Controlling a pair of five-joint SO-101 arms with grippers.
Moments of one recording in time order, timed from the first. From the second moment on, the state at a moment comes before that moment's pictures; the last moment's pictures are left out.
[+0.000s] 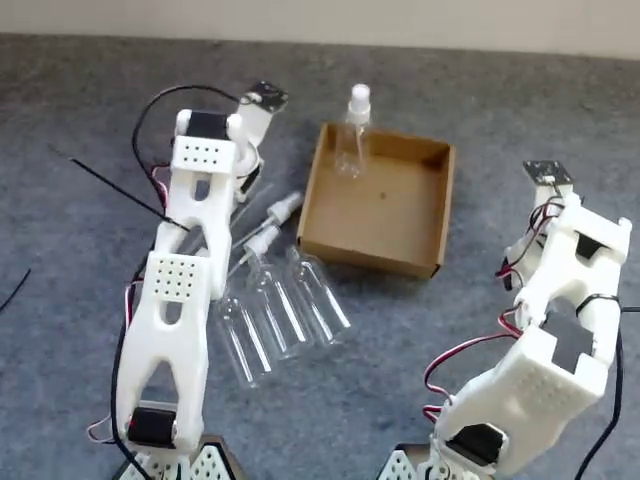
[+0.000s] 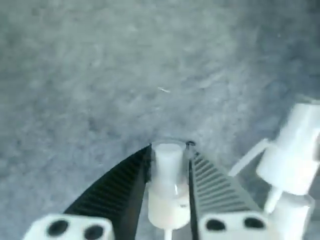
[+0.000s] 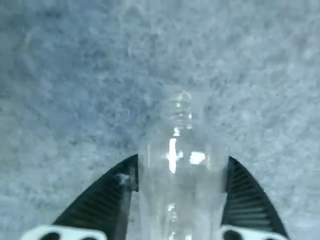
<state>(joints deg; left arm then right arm) -2.2 75.9 -87.3 99.4 -19.4 26.7 16.6 8.6 66.2 38.1</state>
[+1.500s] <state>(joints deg) -5.1 36.6 -68.4 100.2 -19.6 24.0 24.3 -2.9 75.7 35.2</state>
